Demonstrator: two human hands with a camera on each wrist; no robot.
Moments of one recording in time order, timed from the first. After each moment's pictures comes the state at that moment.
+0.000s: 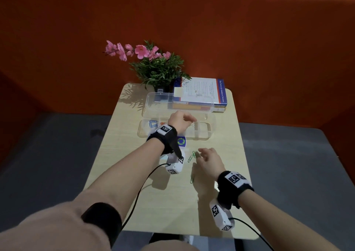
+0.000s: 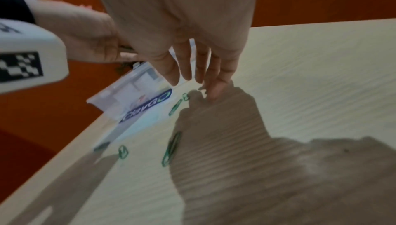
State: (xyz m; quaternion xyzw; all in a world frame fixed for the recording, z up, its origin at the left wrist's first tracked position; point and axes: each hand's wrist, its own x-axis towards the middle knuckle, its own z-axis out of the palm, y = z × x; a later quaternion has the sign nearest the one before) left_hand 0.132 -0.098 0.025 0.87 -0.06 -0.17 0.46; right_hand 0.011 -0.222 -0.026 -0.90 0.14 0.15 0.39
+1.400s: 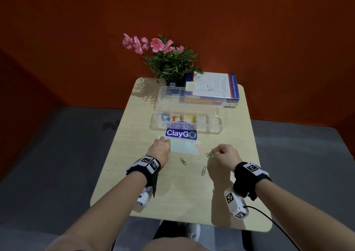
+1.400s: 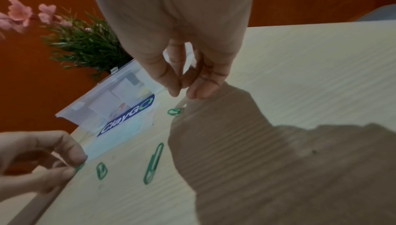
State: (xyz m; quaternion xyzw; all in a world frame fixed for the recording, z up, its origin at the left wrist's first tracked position) left_hand 0.050 0.002 -0.038 0.98 -0.11 -0.17 0.07; right_hand 0.012 -0.237 -0.032 -0.89 0.17 0.16 0.40
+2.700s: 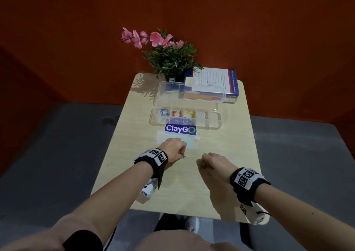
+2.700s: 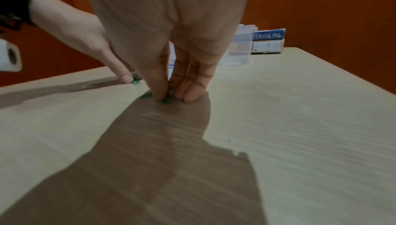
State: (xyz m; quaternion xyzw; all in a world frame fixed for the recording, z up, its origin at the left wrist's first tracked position) left_hand 0.043 -0.026 -0.020 0.93 -0.23 -0.25 0.14; right_hand -0.024 -0.218 -0.019 -0.94 -0.13 0.26 0.16
